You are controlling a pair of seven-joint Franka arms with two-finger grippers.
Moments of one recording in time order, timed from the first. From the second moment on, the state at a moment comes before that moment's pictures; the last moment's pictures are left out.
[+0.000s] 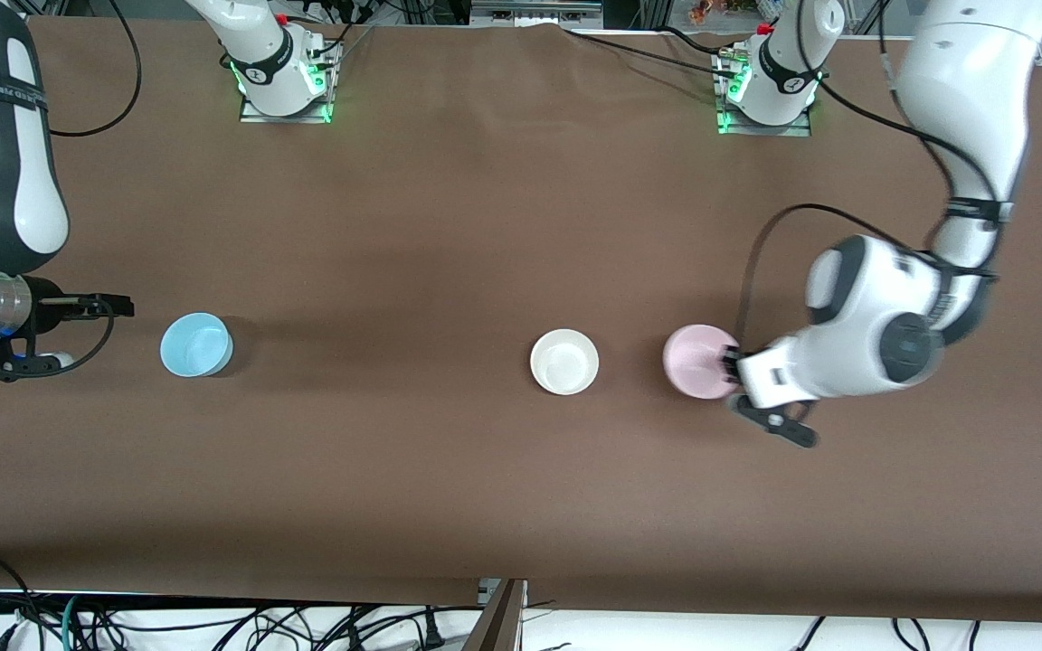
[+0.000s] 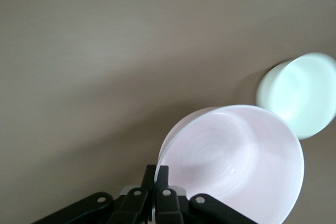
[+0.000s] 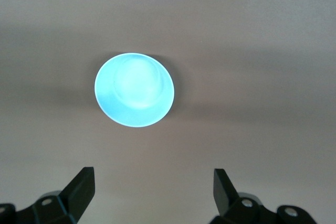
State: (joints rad) left arm -0.04 0.65 -0.34 -1.47 0.00 2.00 -0.03; right arm -0.12 0.41 -0.02 -1.61 -0.08 1.77 -0.20
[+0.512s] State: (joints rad) left arm -0.25 0.77 -0.32 -1.39 0.00 2.04 -0.53; right arm -0.13 0.41 -0.05 -1.75 -0.08 1.96 -0.22
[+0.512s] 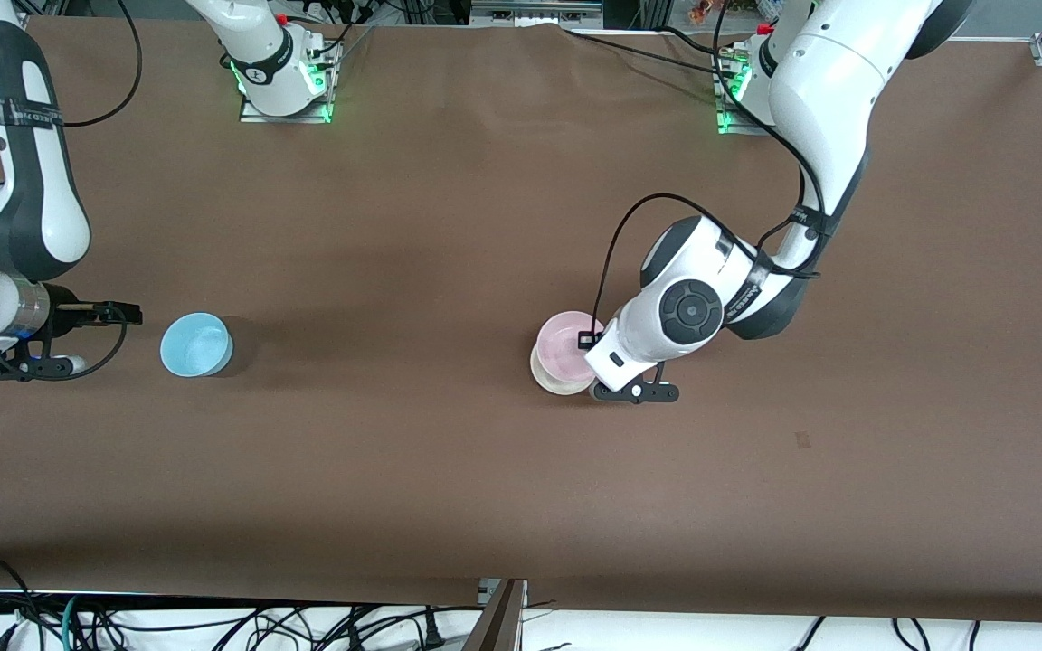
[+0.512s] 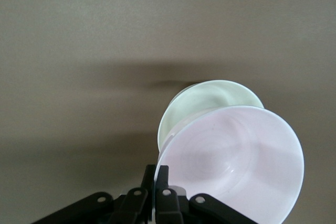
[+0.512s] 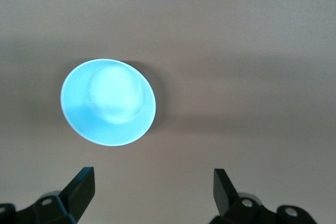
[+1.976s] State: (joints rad) left arm -0.27 0.81 -0.32 -1.39 0.00 2.13 -0.54; right arm -0.18 0.48 -0.06 -1.99 0.08 2.39 -0.30
